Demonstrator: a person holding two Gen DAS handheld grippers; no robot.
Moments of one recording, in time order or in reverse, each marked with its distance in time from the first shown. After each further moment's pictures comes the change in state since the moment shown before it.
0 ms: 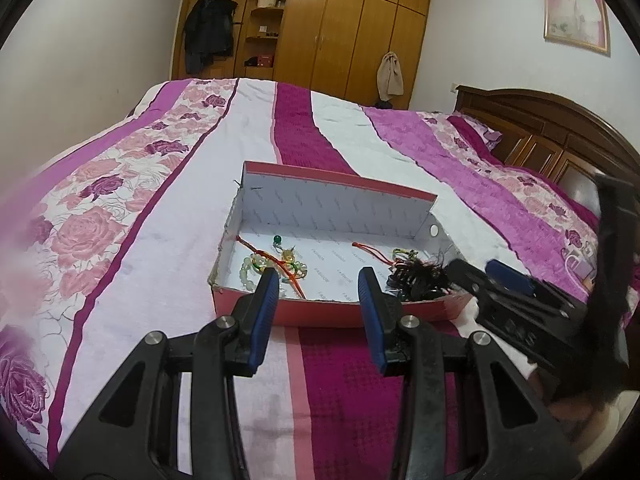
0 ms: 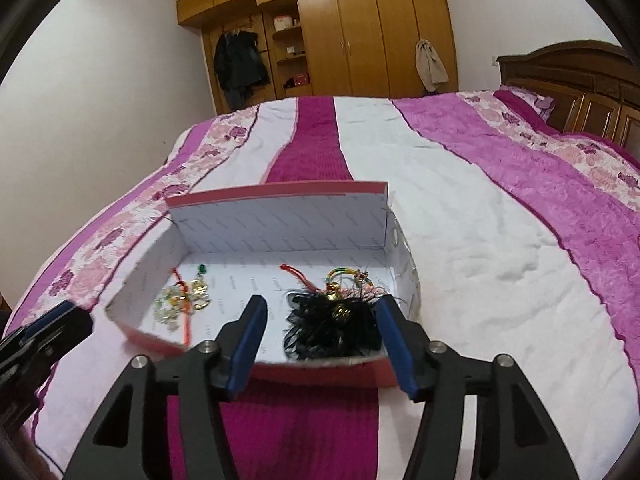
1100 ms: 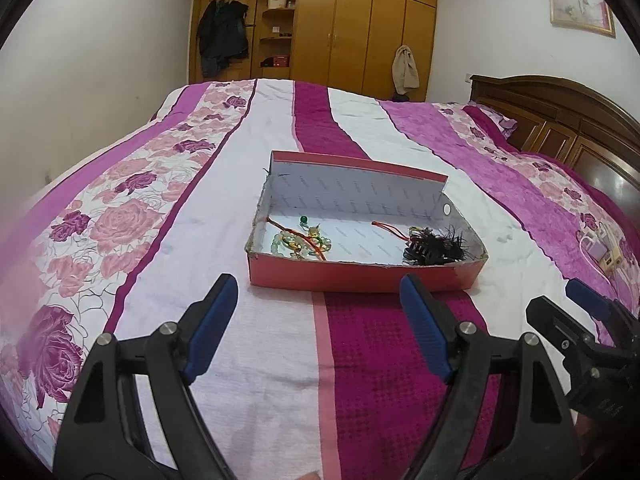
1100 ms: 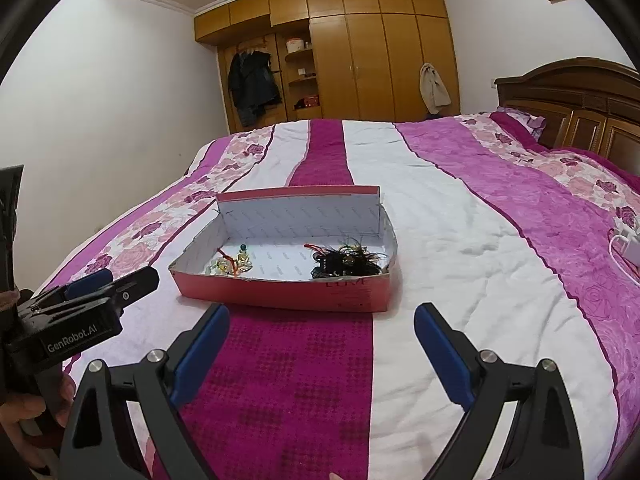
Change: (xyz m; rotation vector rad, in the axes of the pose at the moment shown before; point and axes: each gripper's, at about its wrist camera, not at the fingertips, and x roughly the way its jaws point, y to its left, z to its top) left arm -0.027 0.000 -0.020 0.037 0.012 0.101; right arm -0.098 0.008 -0.045 -0.020 -0.063 0.008
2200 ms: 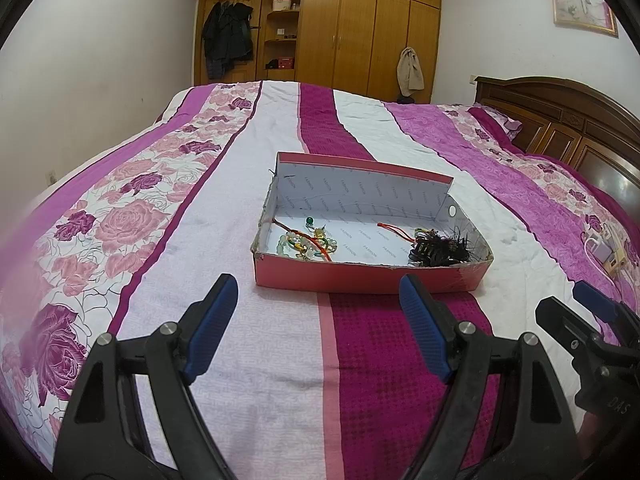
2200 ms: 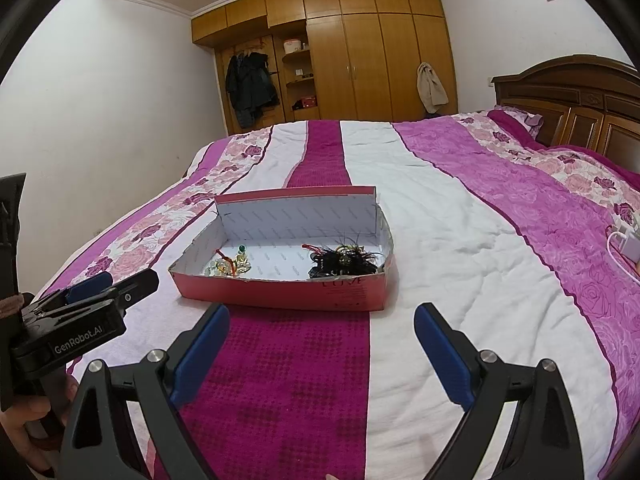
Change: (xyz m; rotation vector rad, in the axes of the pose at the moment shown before) left arm -0.001 0.000 0.000 -0.003 -0.008 0.018; right arm -0.003 -0.004 0.000 0.012 -0.001 -0.004
